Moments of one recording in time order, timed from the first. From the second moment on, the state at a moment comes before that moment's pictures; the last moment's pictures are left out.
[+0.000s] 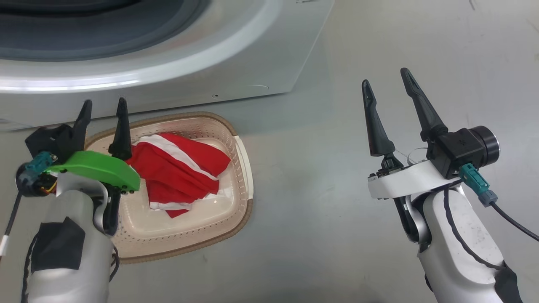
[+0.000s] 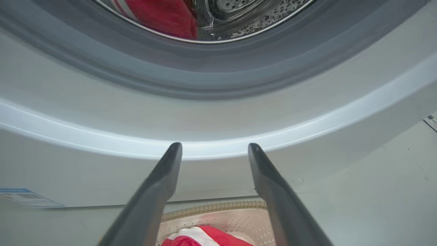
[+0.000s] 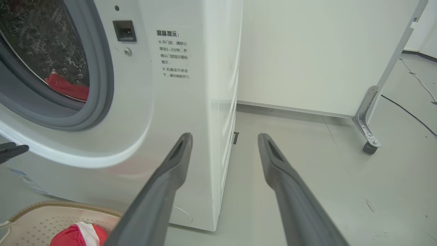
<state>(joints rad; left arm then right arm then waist) -0.58 0.07 -0.07 0.71 -0.37 -0.11 -0.26 -0.36 -0.06 0.29 0.10 0.19 -0.04 -0.26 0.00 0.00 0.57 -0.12</state>
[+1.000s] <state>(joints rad) -0.23 0.05 -0.07 0.32 -0.24 -0.11 -0.26 -0.15 -0.06 0.23 0.21 0.20 0.00 -0.26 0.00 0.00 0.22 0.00</state>
